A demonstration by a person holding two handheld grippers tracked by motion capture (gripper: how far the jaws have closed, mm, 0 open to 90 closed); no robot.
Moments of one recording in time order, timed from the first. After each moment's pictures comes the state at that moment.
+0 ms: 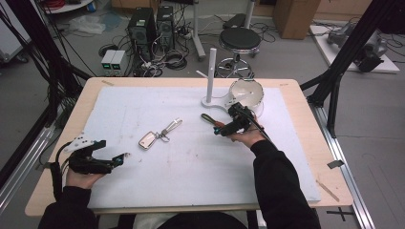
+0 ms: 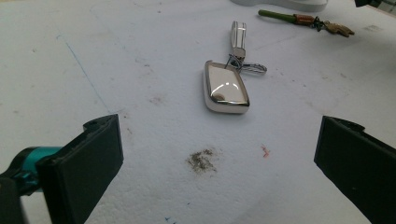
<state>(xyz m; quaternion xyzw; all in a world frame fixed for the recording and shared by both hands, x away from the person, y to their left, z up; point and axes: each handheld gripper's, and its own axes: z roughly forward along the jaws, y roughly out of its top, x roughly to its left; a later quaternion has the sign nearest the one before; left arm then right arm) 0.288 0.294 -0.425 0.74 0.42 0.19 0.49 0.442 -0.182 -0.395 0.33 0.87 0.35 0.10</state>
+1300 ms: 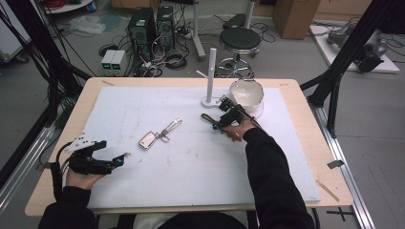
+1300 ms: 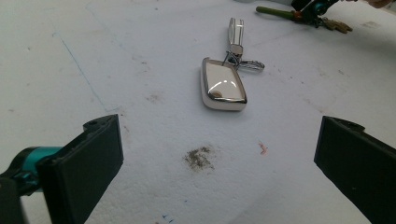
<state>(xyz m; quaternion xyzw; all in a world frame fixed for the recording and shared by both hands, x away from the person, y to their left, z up) 0.287 0.293 -0.425 0.74 0.42 0.18 0.49 0.490 -0.164 -0.419 0.33 0.91 0.25 0.05</state>
